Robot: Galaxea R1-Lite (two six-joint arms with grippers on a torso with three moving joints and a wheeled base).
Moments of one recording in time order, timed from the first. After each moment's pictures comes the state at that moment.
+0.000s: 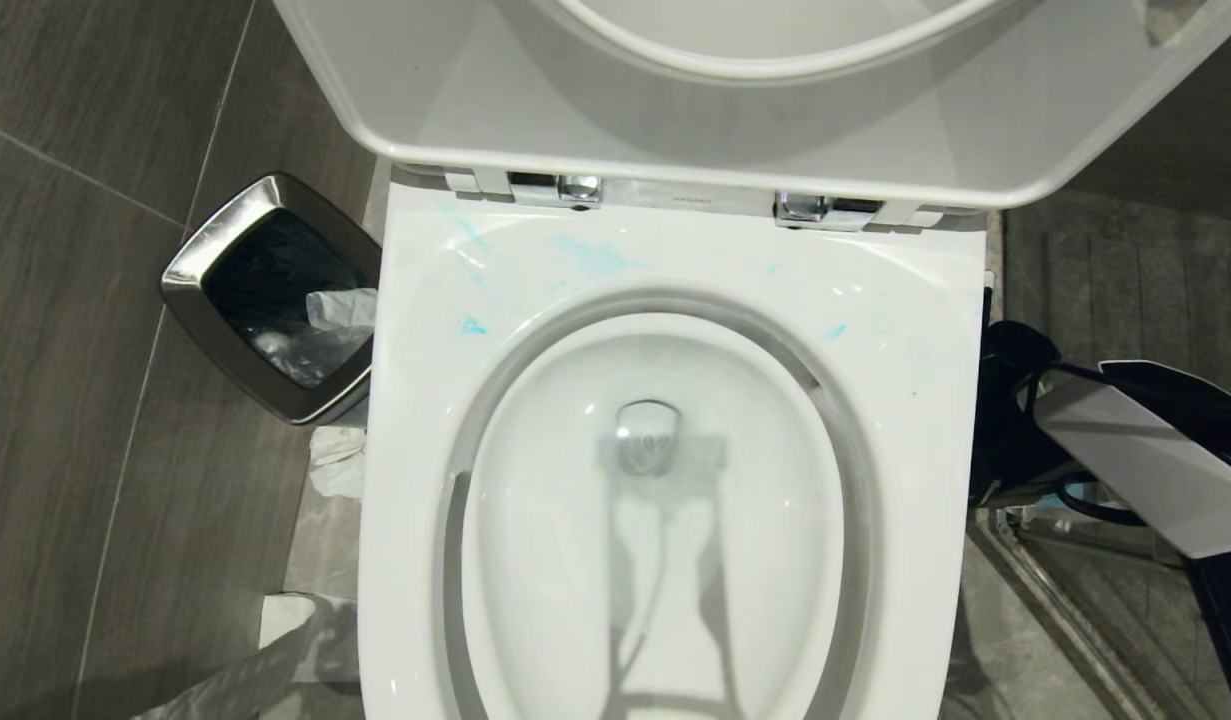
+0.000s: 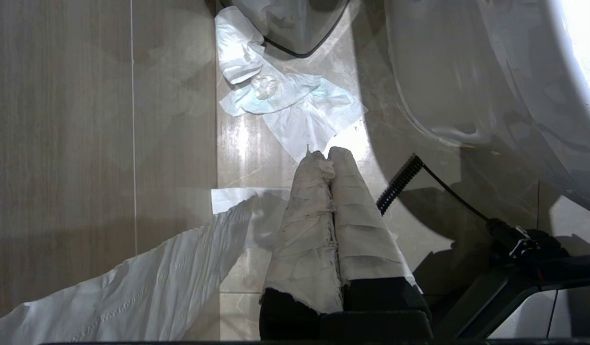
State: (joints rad) left arm 0.00 0.00 0.00 0.00 -0.05 0.11; right arm 0.05 2.50 -1.47 -1.52 -0.08 -0.12
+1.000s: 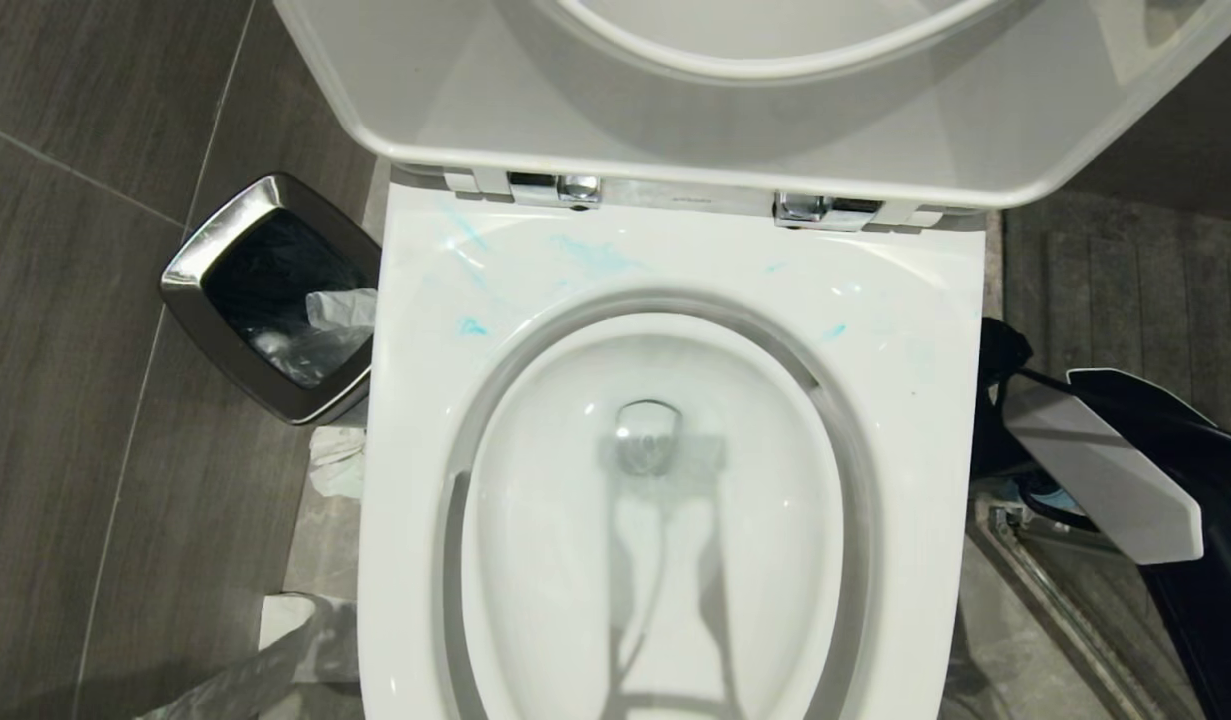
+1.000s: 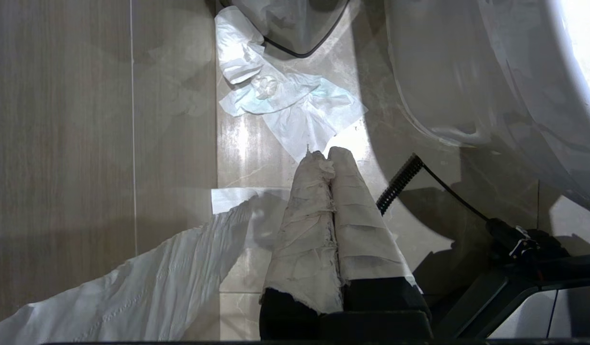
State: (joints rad) left arm 0.00 0.00 0.00 0.00 -0.05 0.11; right arm 0.09 2.58 -1.64 -1.52 -0.08 -0.18
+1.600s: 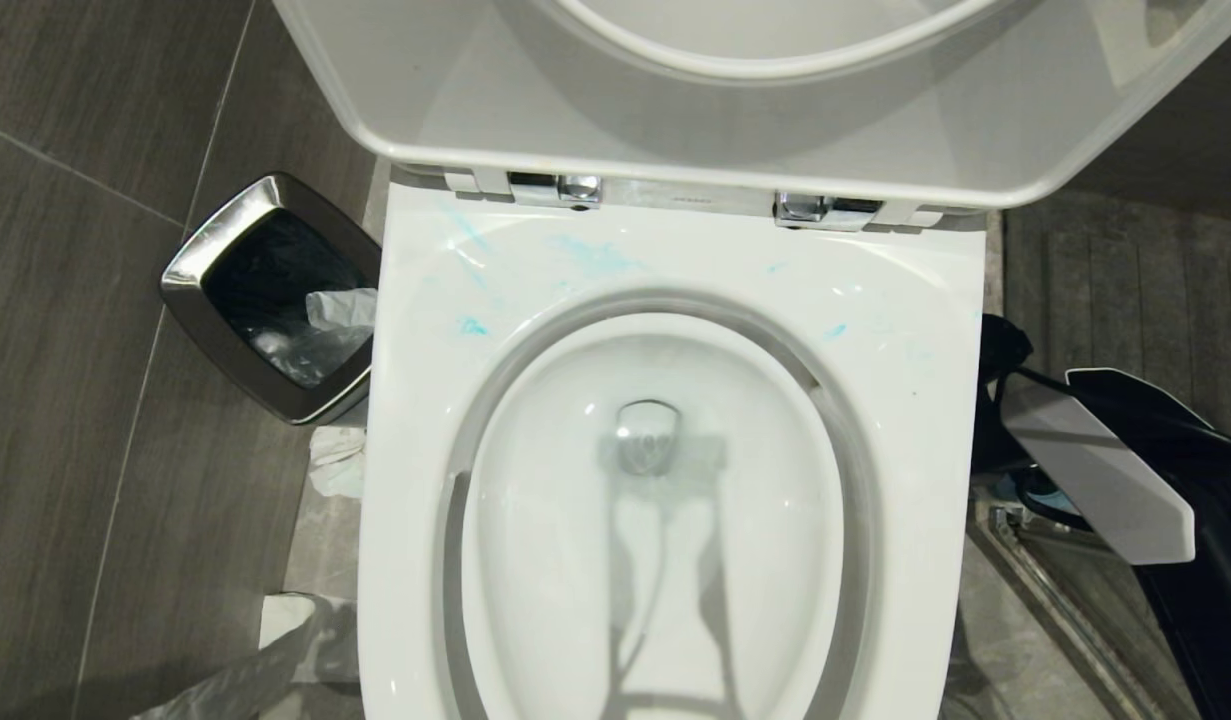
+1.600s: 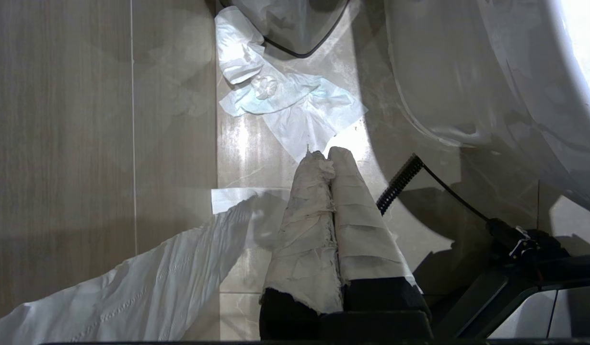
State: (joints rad) left arm 0.00 0.00 0.00 0.00 -0.05 0.11; right arm 0.08 2.60 -1.69 -1.52 -0.08 -0.21
